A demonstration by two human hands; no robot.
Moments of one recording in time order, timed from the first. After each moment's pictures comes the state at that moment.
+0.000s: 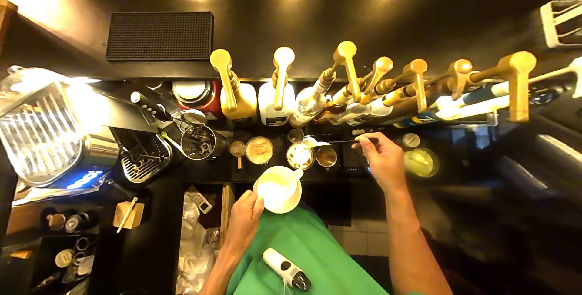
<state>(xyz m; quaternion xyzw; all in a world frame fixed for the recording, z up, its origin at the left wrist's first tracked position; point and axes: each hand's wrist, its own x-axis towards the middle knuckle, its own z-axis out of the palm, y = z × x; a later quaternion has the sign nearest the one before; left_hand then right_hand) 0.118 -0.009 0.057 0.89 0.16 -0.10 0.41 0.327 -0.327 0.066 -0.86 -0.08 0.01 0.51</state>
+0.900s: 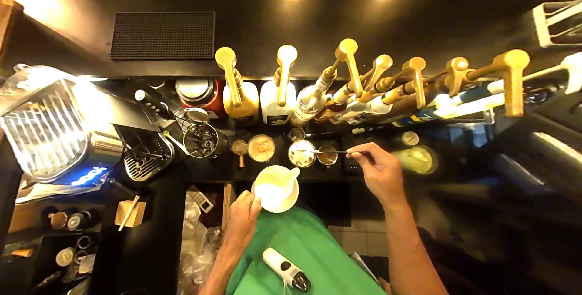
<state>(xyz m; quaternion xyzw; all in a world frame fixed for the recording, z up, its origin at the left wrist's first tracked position) 0.104 -0.002 0.058 0.89 0.15 -0.06 0.42 0.294 -0.315 0.078 -0.85 -0.20 -0.03 0.49</state>
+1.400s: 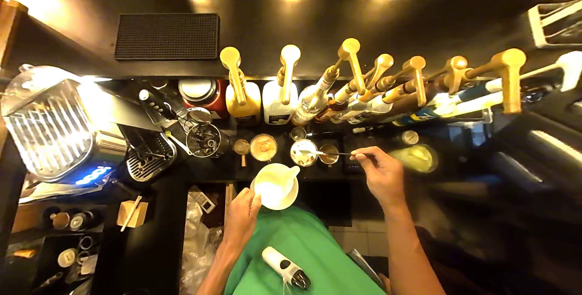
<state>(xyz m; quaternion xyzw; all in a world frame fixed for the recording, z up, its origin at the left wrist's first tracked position) 0.105 0.010 0.059 0.90 0.15 -0.07 0.40 0.278 -0.315 0.075 -0.85 -0.16 -0.04 0.50</state>
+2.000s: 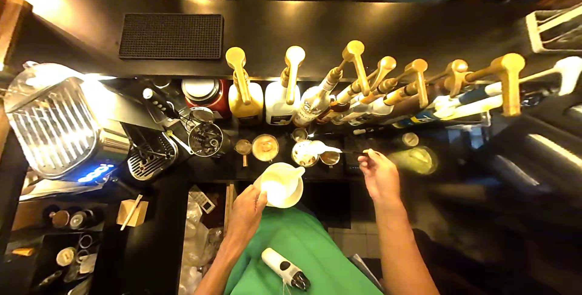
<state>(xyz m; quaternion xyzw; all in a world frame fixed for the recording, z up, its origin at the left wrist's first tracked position) 0.116 0.008 0.062 0.90 0.14 -0.11 0.40 0.288 -0.319 0.040 -0.62 0.26 0.06 0.74</state>
